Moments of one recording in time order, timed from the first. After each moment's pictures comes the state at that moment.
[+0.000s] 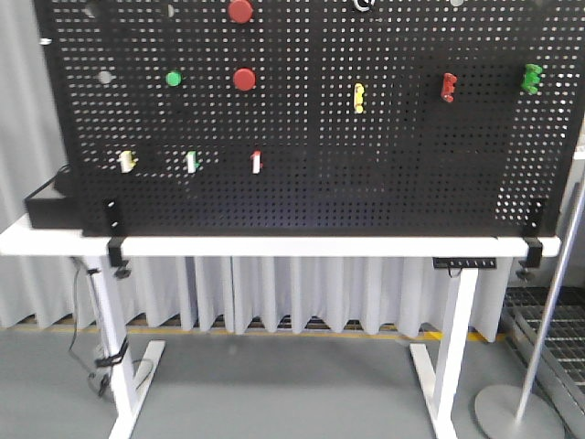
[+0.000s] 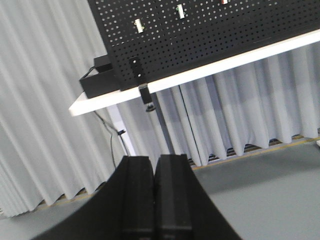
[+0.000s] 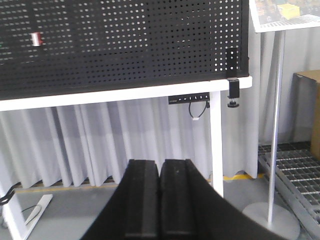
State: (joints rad) left arm -0.03 0.00 0.03 0.05 0.08 0.22; right arm 0.00 -0.01 0.03 -0.16 0.07 0.25
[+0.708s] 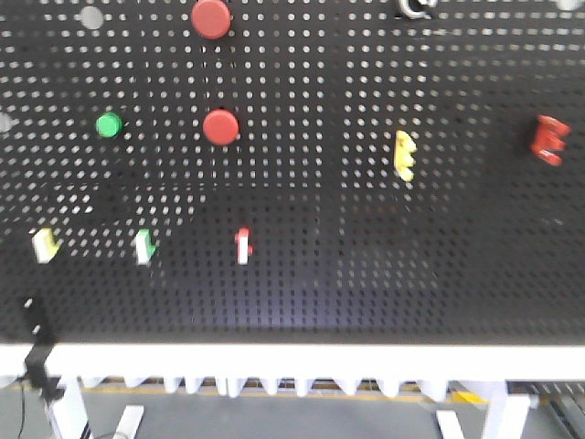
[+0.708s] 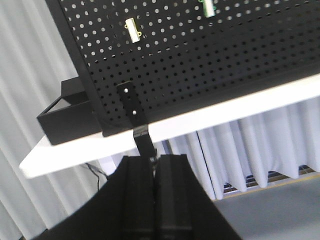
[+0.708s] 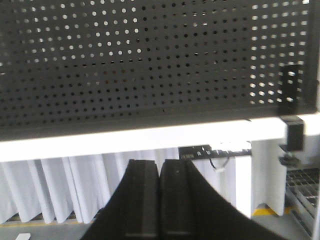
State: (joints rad) left arm -0.03 0.00 0.03 0.05 0.08 0.22; right arm 0.00 -0.01 0.03 -0.16 0.07 0.25
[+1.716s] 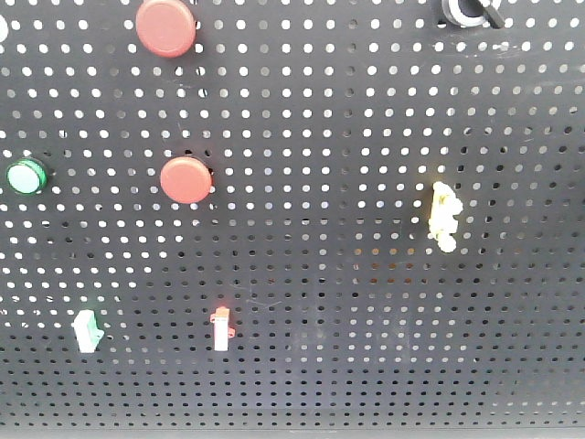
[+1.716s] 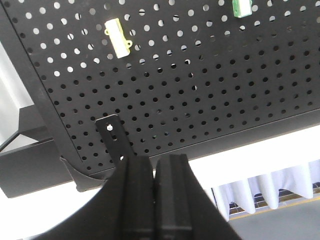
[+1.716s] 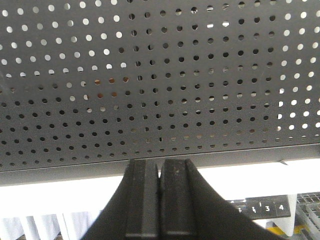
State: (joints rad) left arm -0.03 0.00 0.03 0.05 0.08 0.22; right arm 0.00 -0.01 0.03 -0.16 0.07 0.25
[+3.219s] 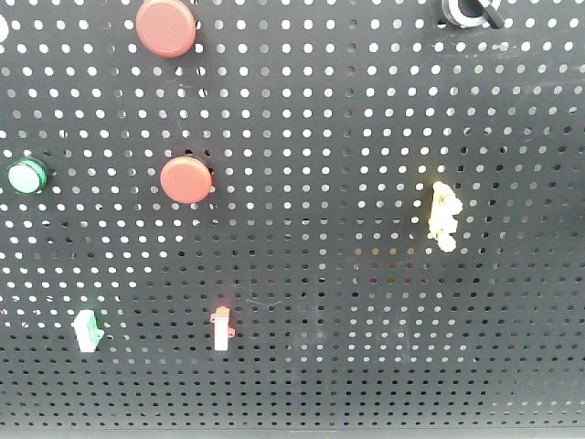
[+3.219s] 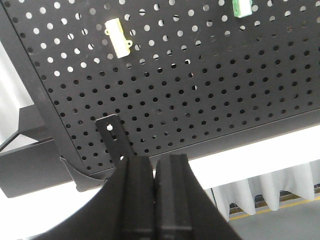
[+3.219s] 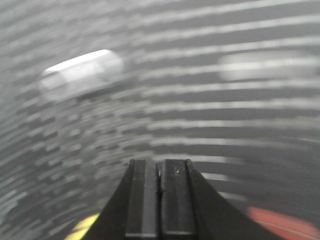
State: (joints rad) left arm -0.03 0.00 0.03 0.05 0.08 0.22; right arm 0.36 0.77 -0.91 -0.48 -0.02 0.43
